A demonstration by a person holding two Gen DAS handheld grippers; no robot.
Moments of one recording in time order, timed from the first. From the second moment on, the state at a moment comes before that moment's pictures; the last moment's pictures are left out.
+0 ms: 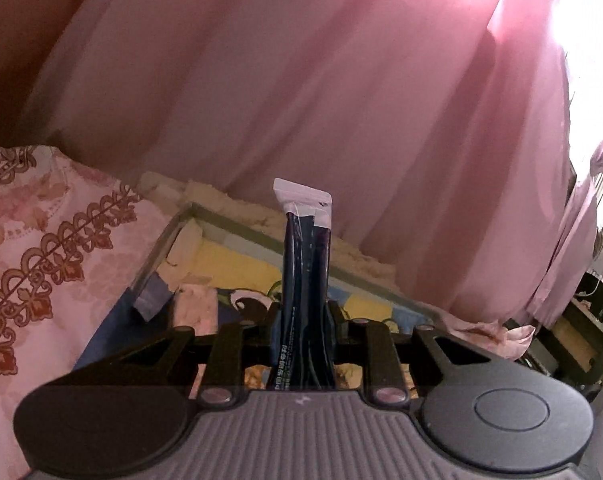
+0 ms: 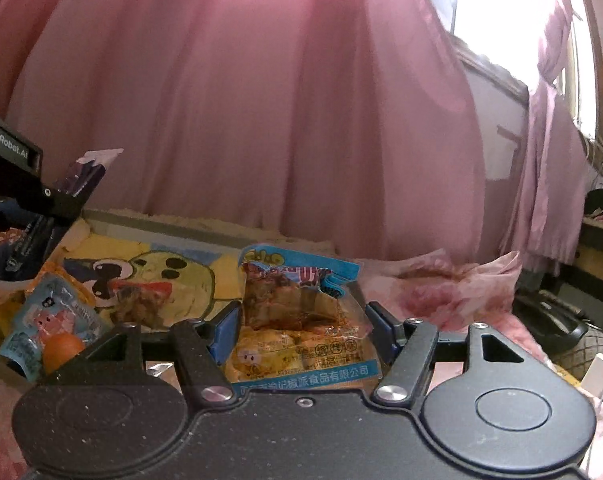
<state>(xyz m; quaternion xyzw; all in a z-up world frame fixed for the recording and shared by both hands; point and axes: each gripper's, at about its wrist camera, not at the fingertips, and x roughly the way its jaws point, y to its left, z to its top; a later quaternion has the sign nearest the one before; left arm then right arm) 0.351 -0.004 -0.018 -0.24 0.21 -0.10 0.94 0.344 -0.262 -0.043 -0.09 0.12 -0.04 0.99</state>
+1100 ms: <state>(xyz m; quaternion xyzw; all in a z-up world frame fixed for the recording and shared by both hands) 0.351 -0.034 -0.030 -0.16 0.23 -0.12 0.95 0.355 -0.258 -0.054 -0.08 0.16 -0.01 0.98</state>
